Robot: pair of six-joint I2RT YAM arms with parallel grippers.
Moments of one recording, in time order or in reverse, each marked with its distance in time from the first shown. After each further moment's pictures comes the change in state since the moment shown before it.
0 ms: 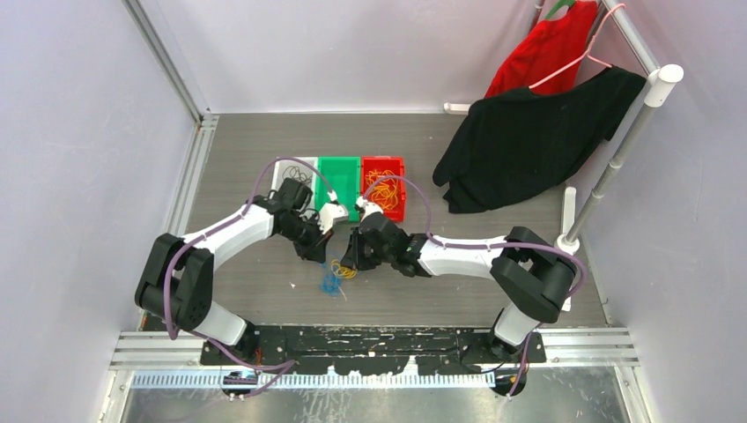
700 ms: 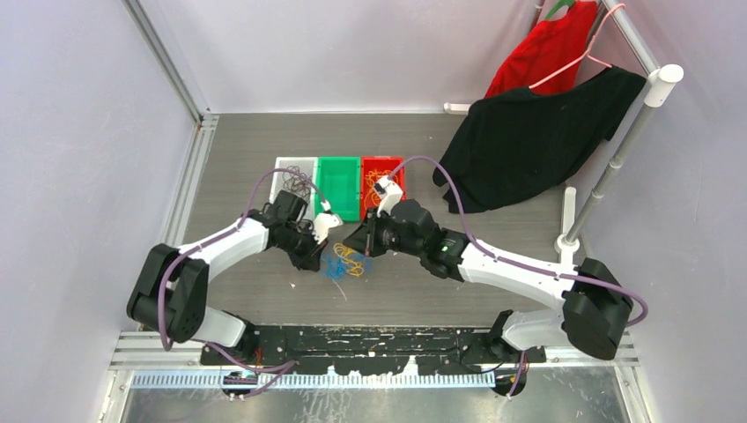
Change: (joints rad) left arm 0.003 -0.050 -0.142 0.092 -0.057 -0.050; right arm -0.034 -0.323 -0.023 -0.020 -0.037 -0.048
